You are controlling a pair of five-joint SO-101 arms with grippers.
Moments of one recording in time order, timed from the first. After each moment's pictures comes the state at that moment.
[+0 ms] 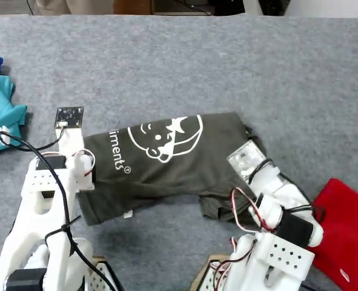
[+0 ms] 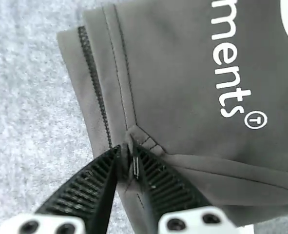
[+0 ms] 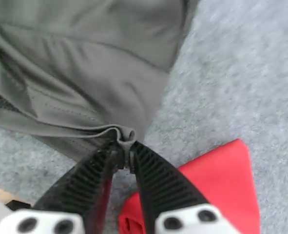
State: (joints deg) left arm -7.6 -32.8 60.7 52.4 -11.8; right arm 22.6 -78.6 73.3 77.4 50.1
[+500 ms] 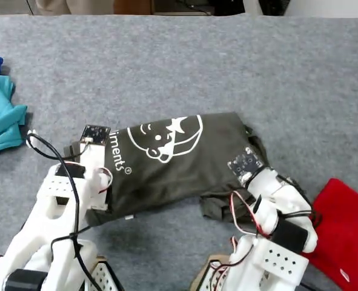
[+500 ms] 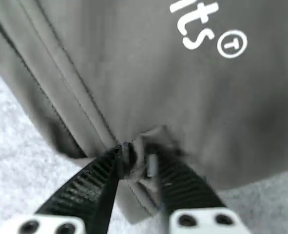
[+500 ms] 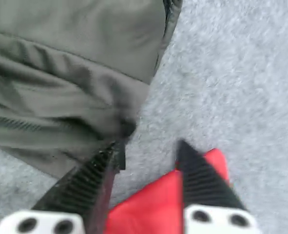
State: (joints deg) left arm 1.4 -33.4 66.1 58.5 -11.9; right arm 23.1 -84.8 77.6 71.7 53.5
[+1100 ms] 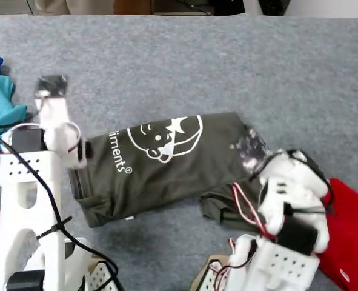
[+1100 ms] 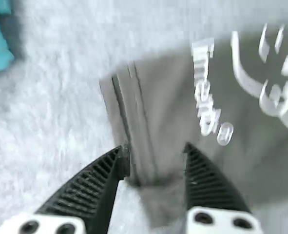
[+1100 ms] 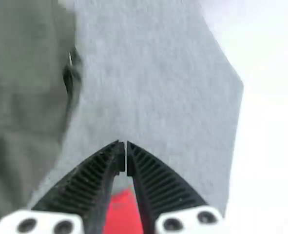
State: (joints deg) left arm -10.1 -33.2 32.3 74.5 -8.5; right arm 15.6 -74.9 59.0 60.5 49.1
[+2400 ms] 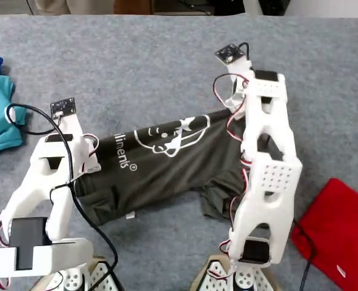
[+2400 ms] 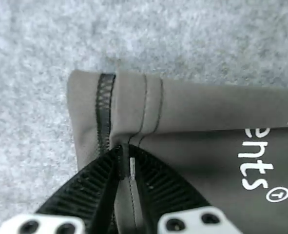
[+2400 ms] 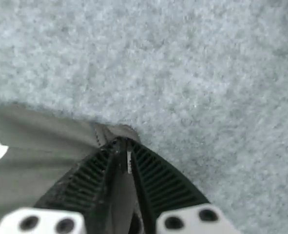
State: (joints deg) left arm -7.6 -8.1 47.1 47.4 3.6; right arm 3.9 46.5 -29.1 66.9 27.9
